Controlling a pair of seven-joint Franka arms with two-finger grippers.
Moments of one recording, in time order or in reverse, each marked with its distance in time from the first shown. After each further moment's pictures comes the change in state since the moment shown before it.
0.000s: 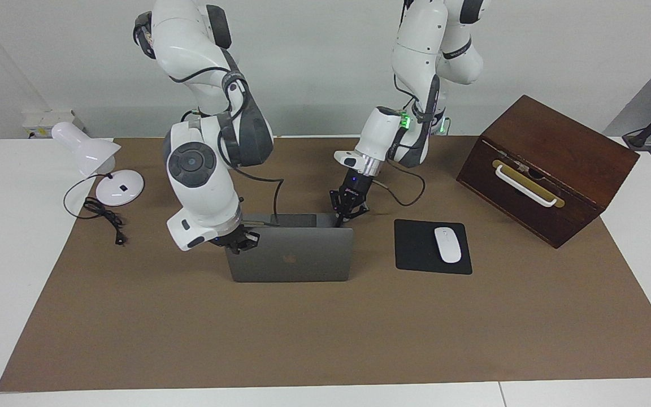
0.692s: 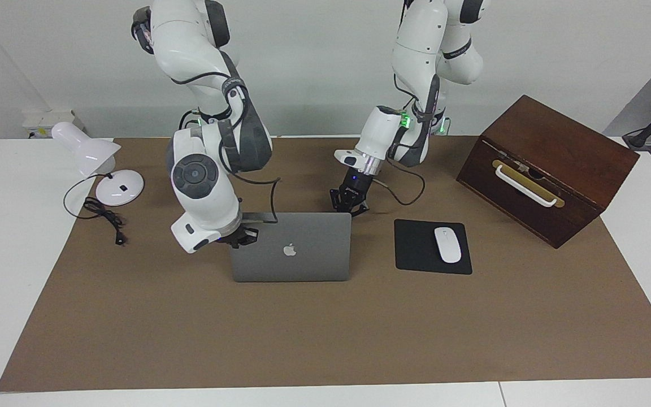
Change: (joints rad) left arm -0.001 -0.003 -0.002 -0.011 0.000 0.012 0.000; right arm -0.001 -0.022 0.000 -0.095 0.001 0.022 -0.073
